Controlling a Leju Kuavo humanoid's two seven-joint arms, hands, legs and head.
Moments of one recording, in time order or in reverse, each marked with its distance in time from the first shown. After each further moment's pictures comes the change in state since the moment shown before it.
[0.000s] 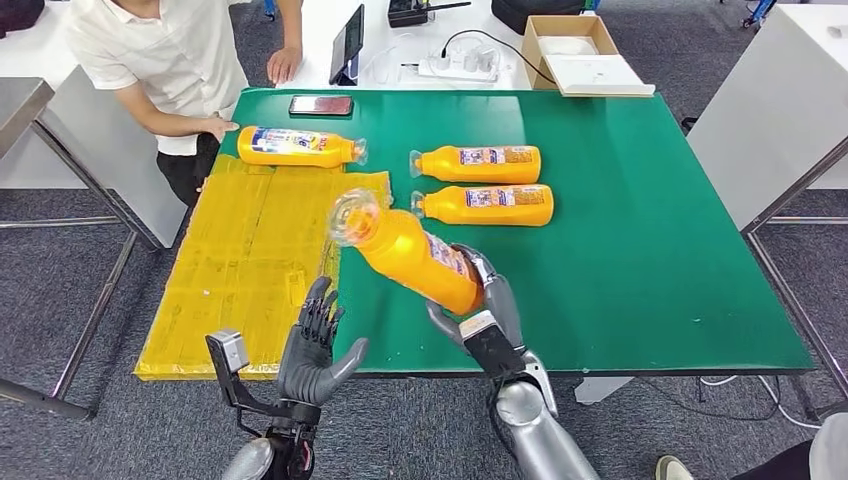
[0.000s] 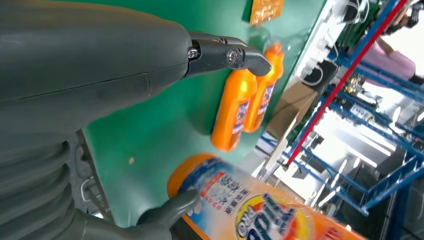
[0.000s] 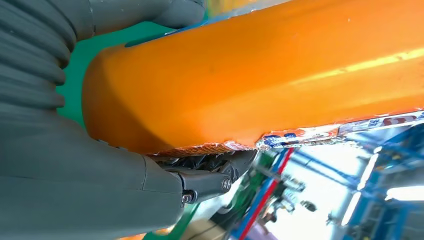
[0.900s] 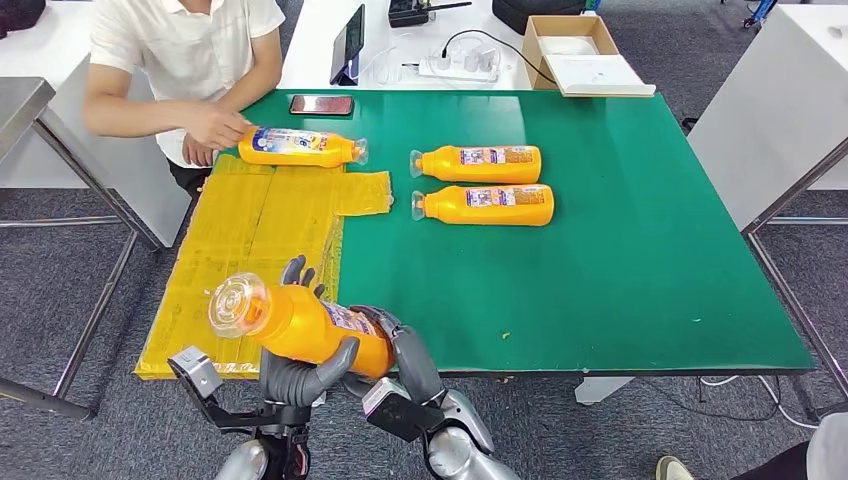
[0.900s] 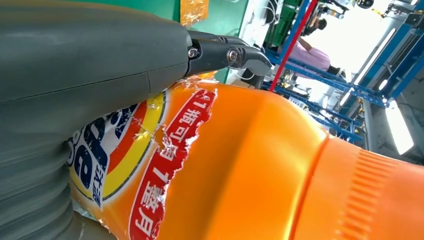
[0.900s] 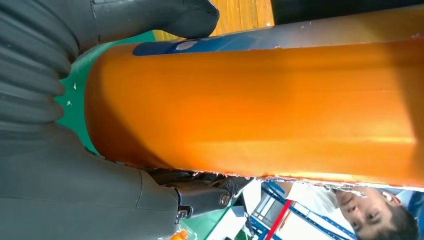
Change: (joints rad) left arm 0.032 0.001 -0.014 -0.133 -0.102 0.013 -0.151; right arm 0.006 0.091 0.282 0.203 0.045 0.007 -0.041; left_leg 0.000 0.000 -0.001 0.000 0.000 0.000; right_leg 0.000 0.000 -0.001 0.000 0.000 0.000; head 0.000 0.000
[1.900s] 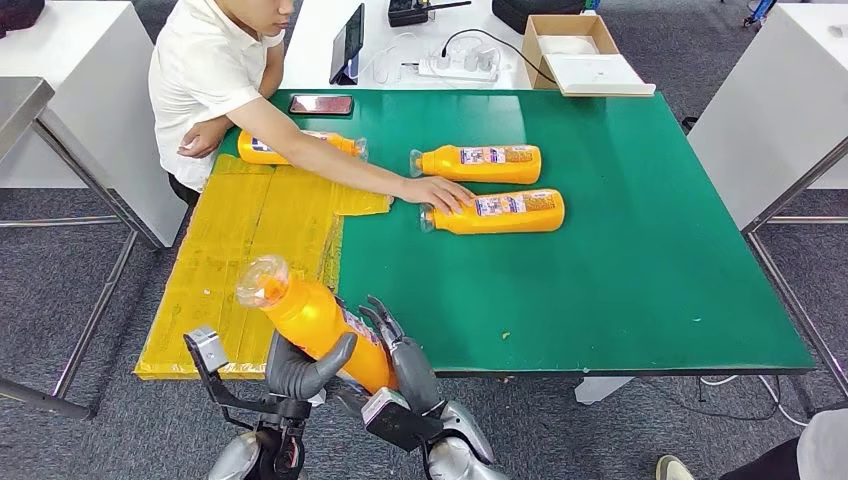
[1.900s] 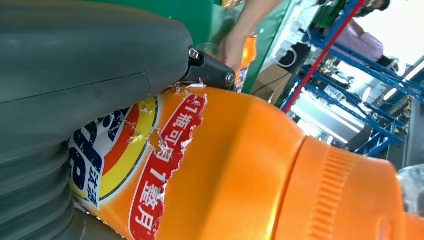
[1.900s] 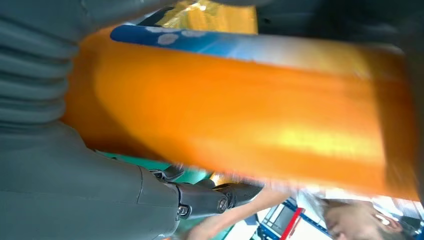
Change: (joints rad) left arm -0.035 0.015 0.032 0.082 0.194 -0.113 0.167; right arm 0.020 0.002 0.008 0.023 -0.022 -0.001 -0.018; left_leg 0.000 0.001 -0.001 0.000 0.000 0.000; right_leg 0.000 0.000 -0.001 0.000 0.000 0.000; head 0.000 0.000
